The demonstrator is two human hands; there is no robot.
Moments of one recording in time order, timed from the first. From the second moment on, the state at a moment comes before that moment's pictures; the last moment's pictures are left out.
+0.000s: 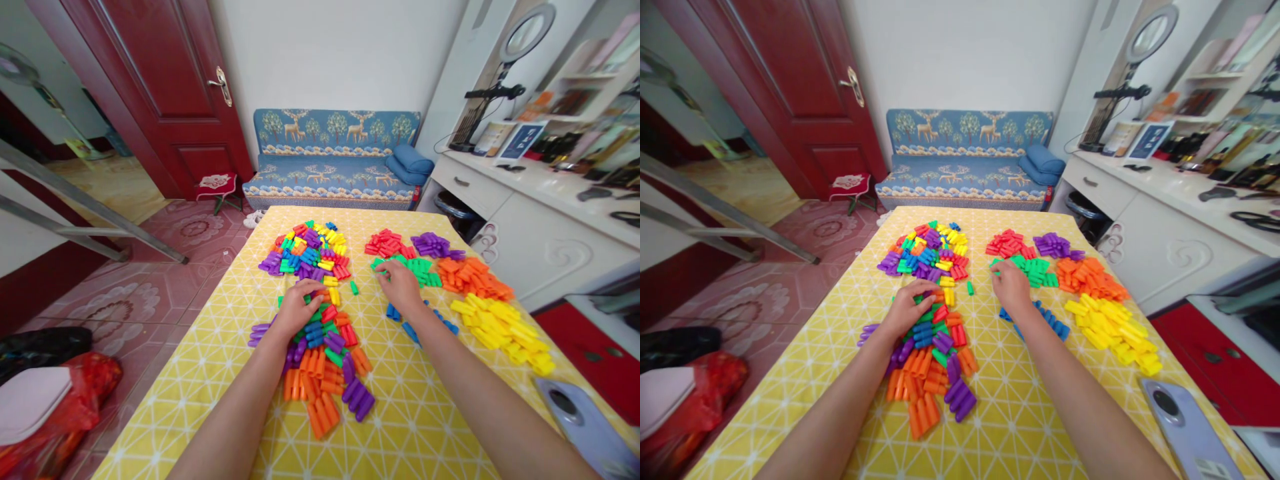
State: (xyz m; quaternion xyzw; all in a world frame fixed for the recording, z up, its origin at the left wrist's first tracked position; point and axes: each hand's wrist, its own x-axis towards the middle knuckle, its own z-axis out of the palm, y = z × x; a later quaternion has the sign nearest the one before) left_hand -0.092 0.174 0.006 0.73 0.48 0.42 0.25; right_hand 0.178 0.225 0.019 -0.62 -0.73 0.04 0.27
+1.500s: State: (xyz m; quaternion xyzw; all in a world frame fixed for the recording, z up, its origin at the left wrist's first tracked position) left_hand -0.088 0.176 0.017 0.78 0.60 0.15 0.10; right_hand 0.095 0.141 -0.032 -0.53 -0.75 0.22 0.32
